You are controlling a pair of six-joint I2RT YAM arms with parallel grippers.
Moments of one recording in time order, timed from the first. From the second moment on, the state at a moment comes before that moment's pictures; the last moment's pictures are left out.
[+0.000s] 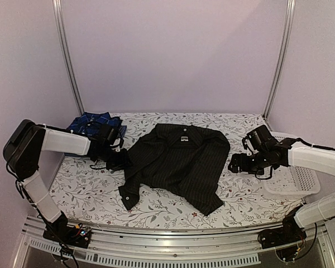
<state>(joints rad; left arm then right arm) -0.46 1.72 0.90 -0.21 0.20 -0.63 0.51 1.28 0.77 -0.49 0.03 0.53</state>
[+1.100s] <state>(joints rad) -0.64 1.46 0.69 -0.28 0.19 -0.73 0.91 1.54 0.86 -0.40 0.06 0.68</state>
